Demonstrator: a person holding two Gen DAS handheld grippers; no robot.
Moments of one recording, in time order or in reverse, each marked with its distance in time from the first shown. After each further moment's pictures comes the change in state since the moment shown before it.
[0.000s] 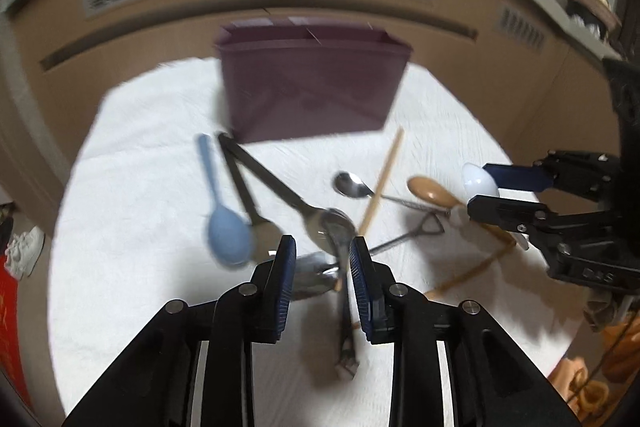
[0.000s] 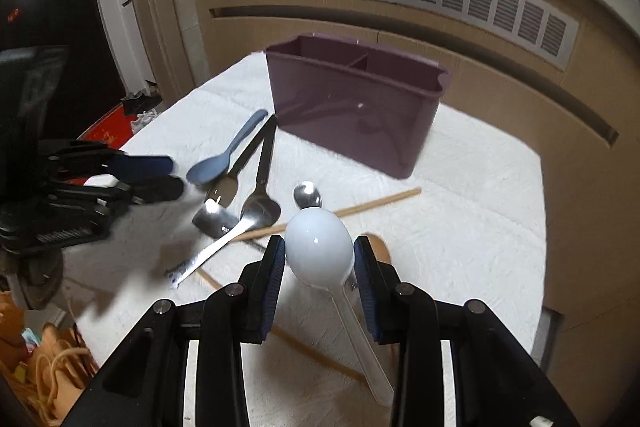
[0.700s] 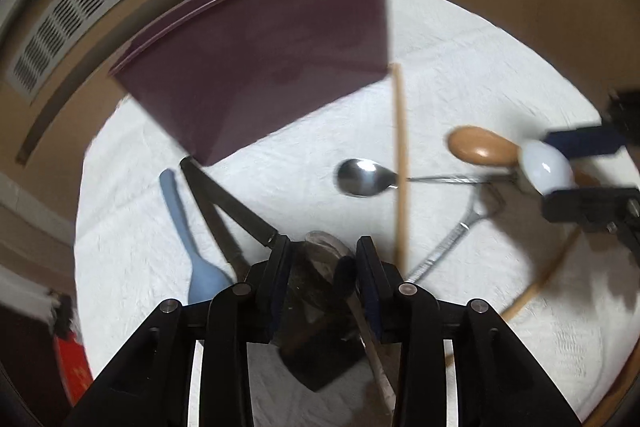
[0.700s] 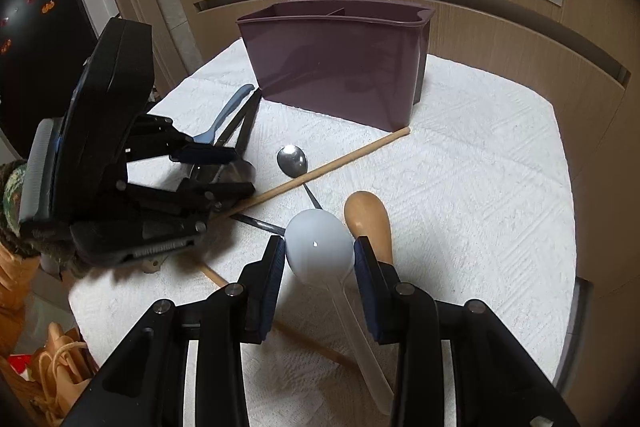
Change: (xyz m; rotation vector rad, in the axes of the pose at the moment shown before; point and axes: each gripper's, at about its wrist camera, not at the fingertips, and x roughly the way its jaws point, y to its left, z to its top) left arm 0.077 -0.021 0.026 0.275 0.141 0.159; right arm 0.023 -0.028 -0.026 0.092 0.039 0.067
